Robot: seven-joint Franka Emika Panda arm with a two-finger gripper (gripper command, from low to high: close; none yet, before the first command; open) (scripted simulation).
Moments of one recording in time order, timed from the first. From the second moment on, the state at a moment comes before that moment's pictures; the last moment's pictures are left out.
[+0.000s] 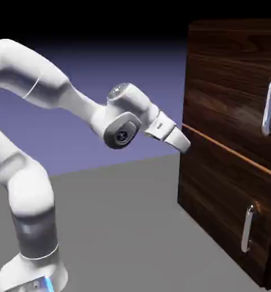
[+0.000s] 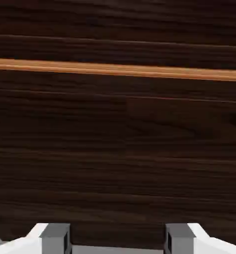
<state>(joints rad) 0.03 -0.58 -0.02 -2.79 -0.05 3.04 0.72</state>
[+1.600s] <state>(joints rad) 0.76 -0.84 -0.90 -2.18 -2.14 3.17 -0.04</state>
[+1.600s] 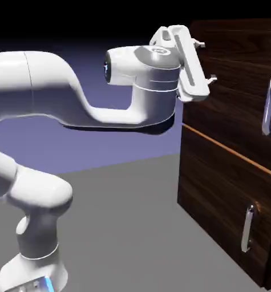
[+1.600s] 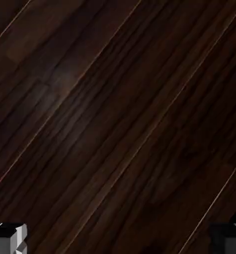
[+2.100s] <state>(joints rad) 0.98 -0.92 -1.17 -1.99 -2.79 3.22 -0.28</state>
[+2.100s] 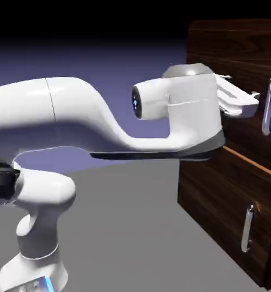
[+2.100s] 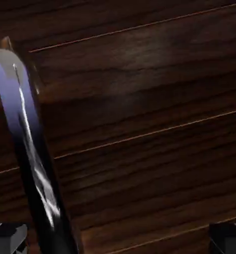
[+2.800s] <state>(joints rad) 0.84 -0.82 -1.09 -2.09 -2.90 3.07 -0.16</state>
